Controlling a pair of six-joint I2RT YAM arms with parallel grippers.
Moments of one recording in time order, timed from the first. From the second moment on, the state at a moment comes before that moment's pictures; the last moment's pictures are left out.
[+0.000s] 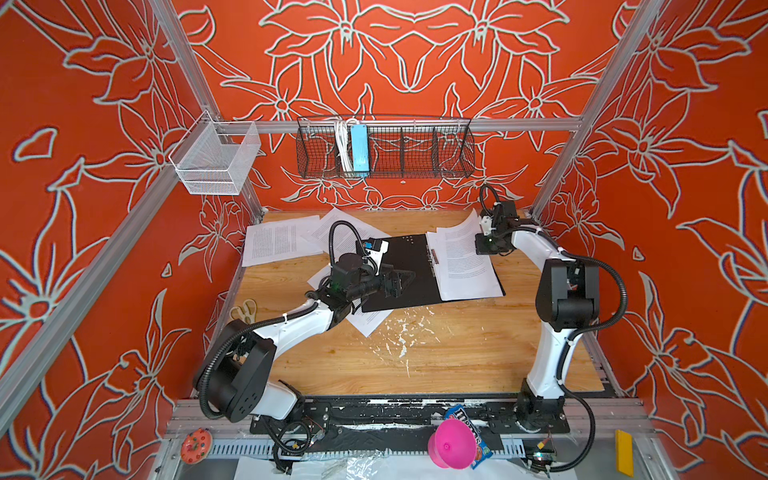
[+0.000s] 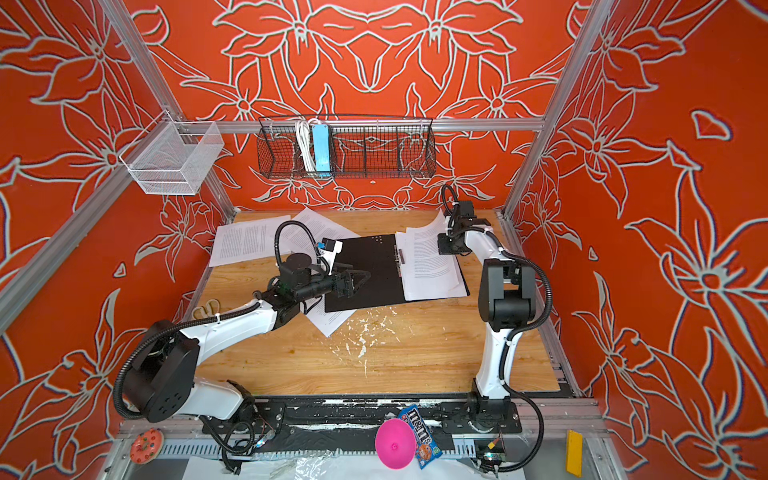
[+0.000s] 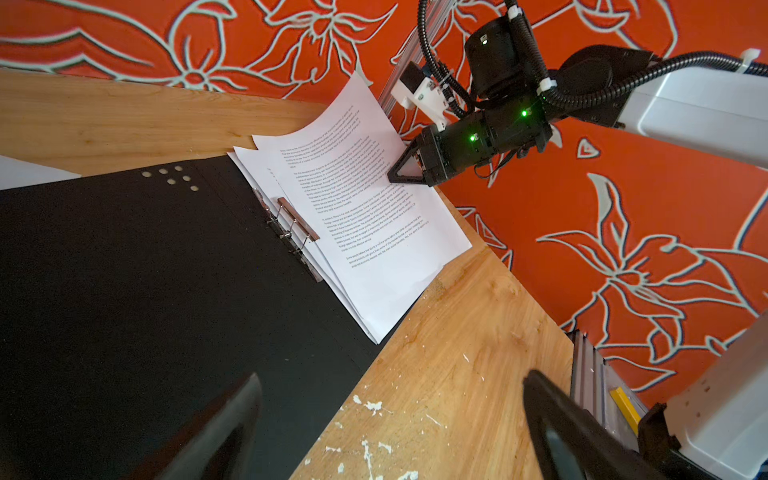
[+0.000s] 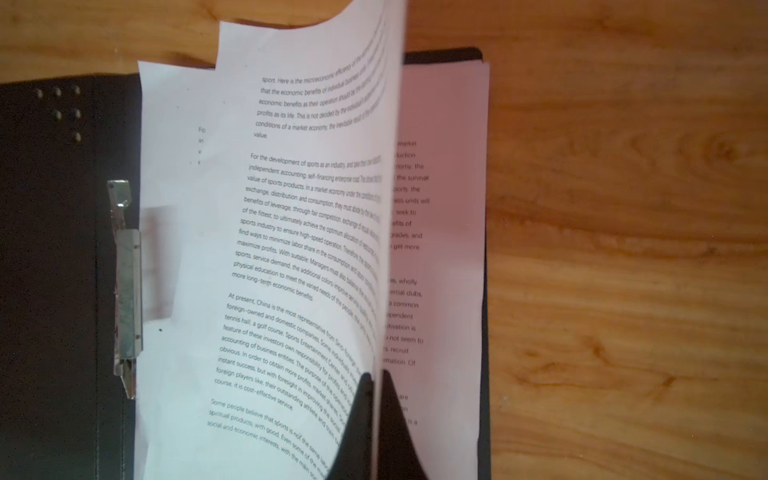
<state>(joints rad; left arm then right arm) -0.49 1.44 0.76 0.40 0.44 -0.44 0.01 2.04 1.65 -0.69 -0.13 -0.04</state>
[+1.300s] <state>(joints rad) -0.49 1.49 0.78 0.39 0.44 -0.44 0.02 2.11 1.70 -0.71 -0.21 -0.24</state>
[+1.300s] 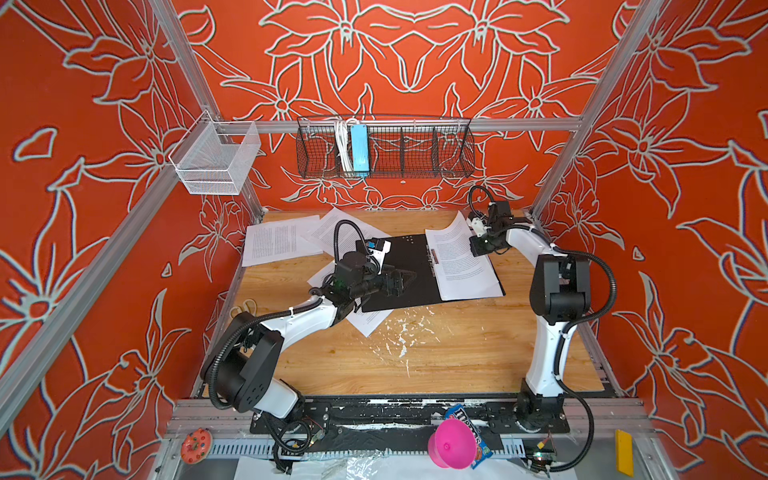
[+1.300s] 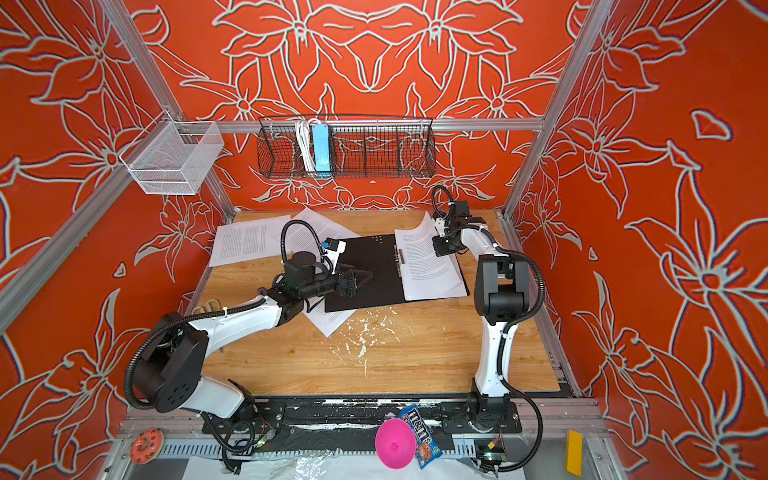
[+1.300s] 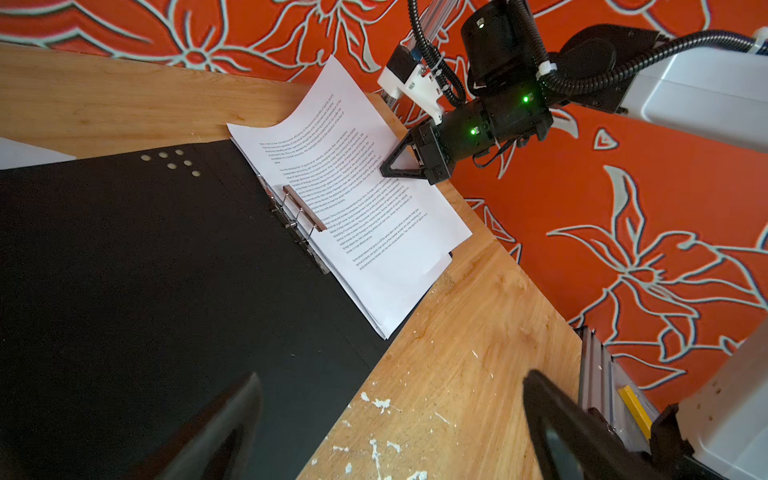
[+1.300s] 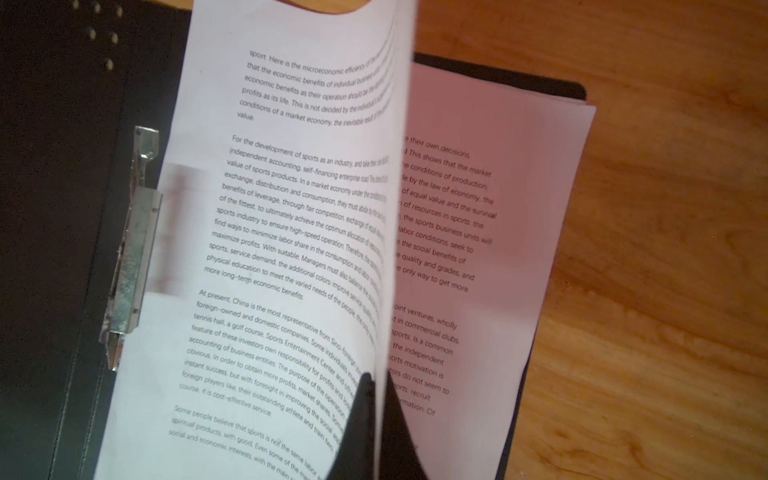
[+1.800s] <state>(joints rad) -0.49 1.50 0.78 0.38 0.44 -0.44 0.02 2.10 1.64 -0.63 -0.11 -0.17</state>
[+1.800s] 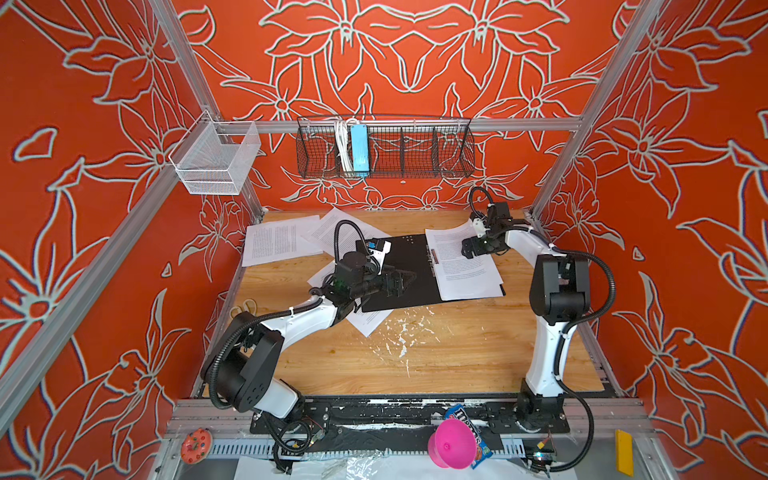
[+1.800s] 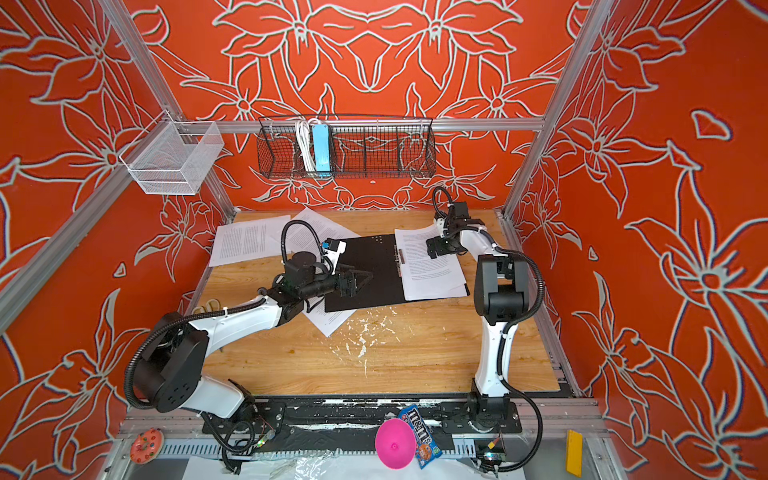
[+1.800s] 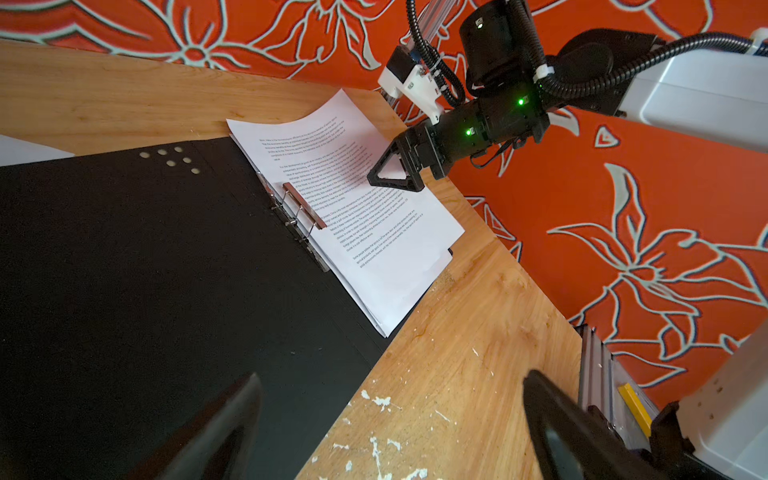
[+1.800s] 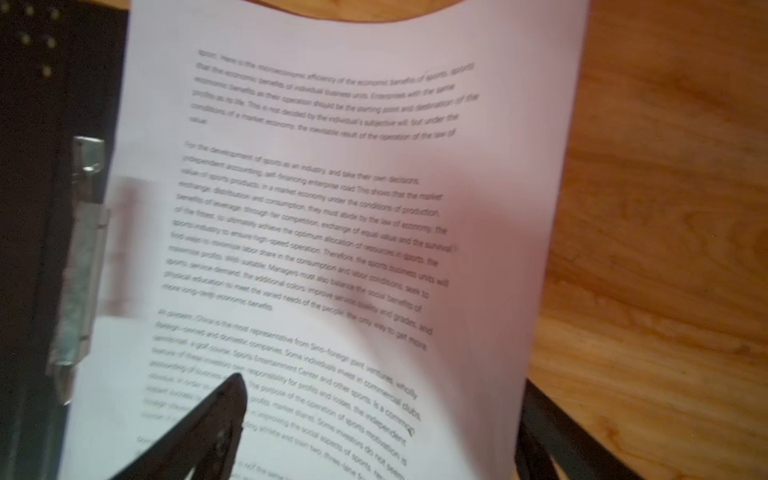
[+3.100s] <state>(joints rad) -0.34 2.01 1.13 0.17 0.74 -0.66 -0.04 2.36 1.94 -0.59 -0.14 0.35</state>
